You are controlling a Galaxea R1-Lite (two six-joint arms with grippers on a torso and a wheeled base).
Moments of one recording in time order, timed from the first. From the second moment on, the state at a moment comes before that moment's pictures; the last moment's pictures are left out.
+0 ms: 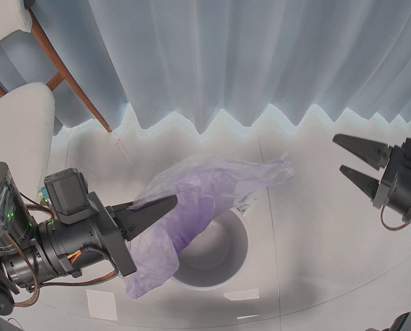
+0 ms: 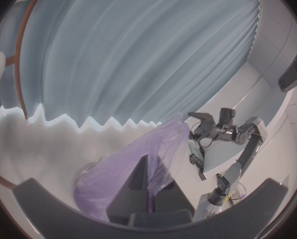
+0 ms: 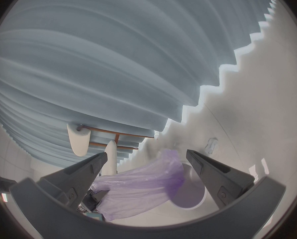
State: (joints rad) left arm -0.74 1.35 -0.46 -0.89 -0.19 -0.28; right arm 0.56 1.20 -0.57 -0.57 0.09 0.82
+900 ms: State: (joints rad) left arm -0.70 1.35 -0.36 -0.89 -0.15 -0.33; right arm 0.64 1.36 -0.72 -0.30 0.08 0.61
